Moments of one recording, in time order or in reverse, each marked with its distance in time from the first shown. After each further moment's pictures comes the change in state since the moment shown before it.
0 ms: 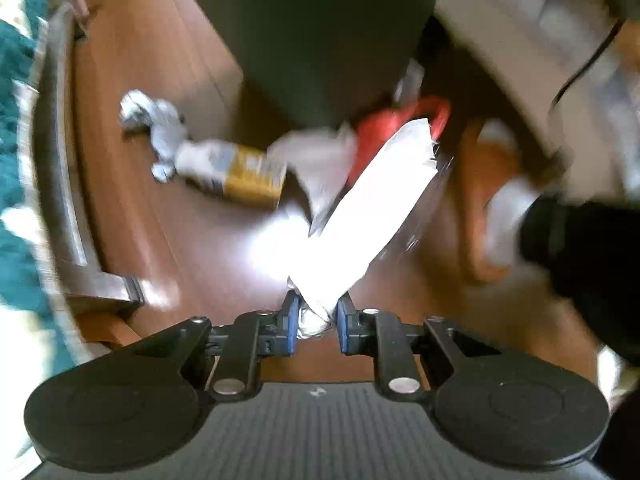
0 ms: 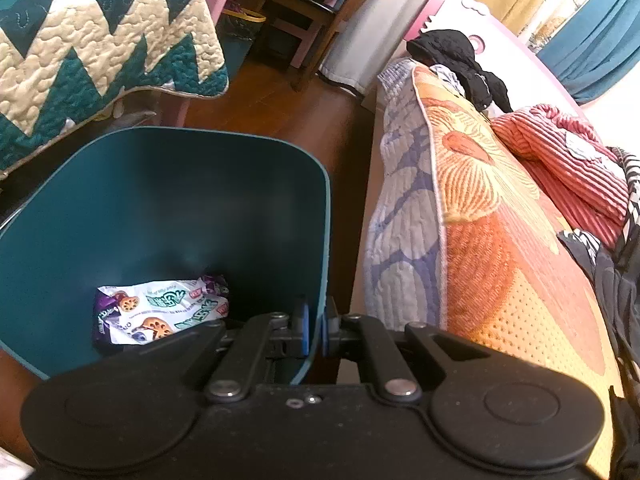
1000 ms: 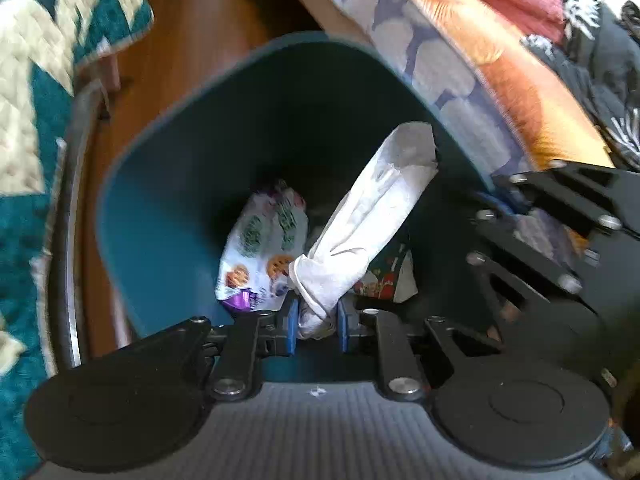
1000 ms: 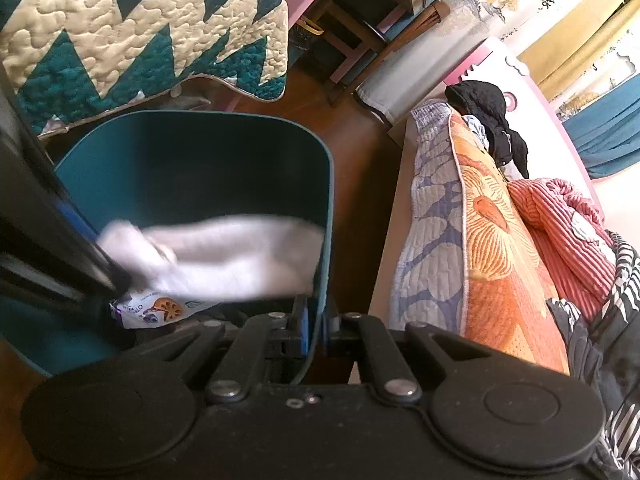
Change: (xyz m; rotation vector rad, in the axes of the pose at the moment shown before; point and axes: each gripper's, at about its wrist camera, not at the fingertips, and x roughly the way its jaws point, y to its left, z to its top) left arm -0.025 0.014 0.160 -0.228 -0.243 -0.063; right arm -0.040 0.064 0.006 -0.230 -0.024 -0.039
